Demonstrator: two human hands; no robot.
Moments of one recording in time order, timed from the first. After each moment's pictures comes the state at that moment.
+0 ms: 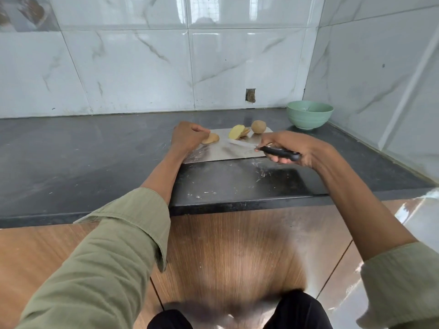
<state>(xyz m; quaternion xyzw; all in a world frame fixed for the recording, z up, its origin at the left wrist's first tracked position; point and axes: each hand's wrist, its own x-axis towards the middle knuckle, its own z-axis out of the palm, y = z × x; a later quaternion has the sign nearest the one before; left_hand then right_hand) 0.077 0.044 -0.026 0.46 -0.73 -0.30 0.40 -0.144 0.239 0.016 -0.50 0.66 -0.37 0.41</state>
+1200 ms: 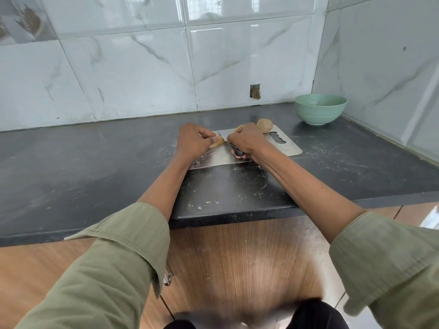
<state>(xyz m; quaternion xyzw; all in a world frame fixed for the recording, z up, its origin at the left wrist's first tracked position) 0.066 0.034 -0.034 0.42 -0.77 -0.23 0.42 -0.074 0.136 -0.009 -0.48 0.73 -0.43 0.23</state>
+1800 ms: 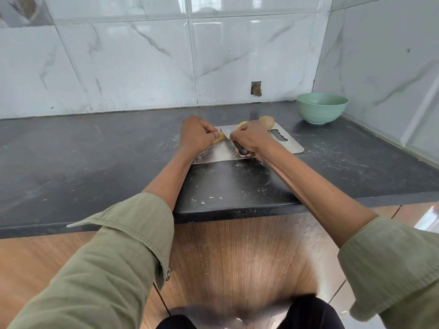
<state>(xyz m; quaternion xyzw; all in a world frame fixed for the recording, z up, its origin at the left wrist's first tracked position) 0.061 0.033 -0.034 0.42 -0.78 -0.21 0.42 -0.072 0.144 -0.007 -0.49 0.73 -0.41 0.22</state>
